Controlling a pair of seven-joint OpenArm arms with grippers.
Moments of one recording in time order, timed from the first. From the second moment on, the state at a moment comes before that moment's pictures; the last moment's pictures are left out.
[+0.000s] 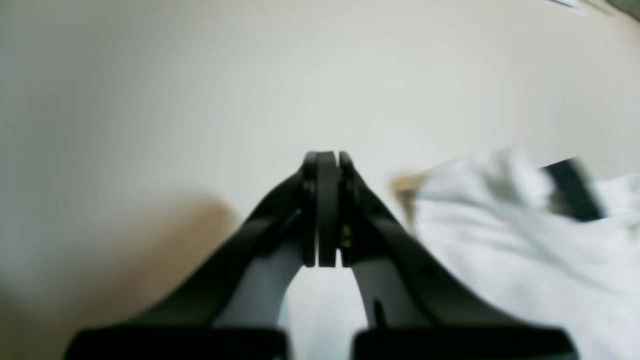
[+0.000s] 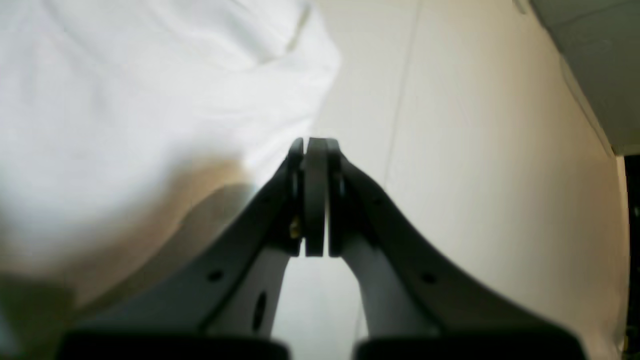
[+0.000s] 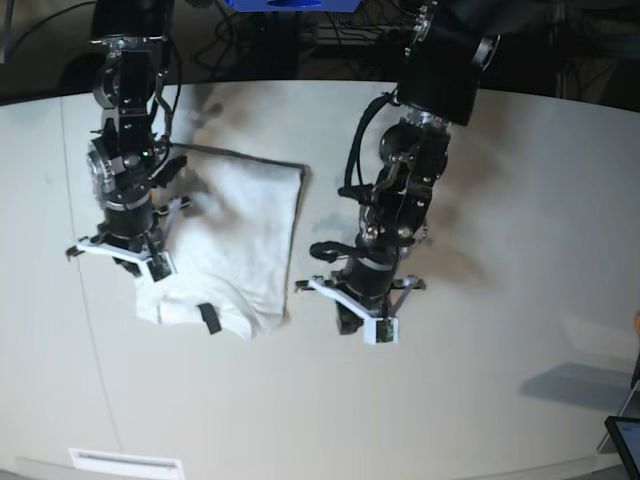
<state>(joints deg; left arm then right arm) -8.2 -5.0 18.1 84.2 -13.2 11.9 22.4 -7.9 0.2 5.4 101.1 -33.6 17.6 -27.7</state>
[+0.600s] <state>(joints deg) 17.2 -17.2 8.3 109.9 1.3 10.6 22.5 -23.8 -0.1 28.8 101.1 -13.3 17.7 -8.2</state>
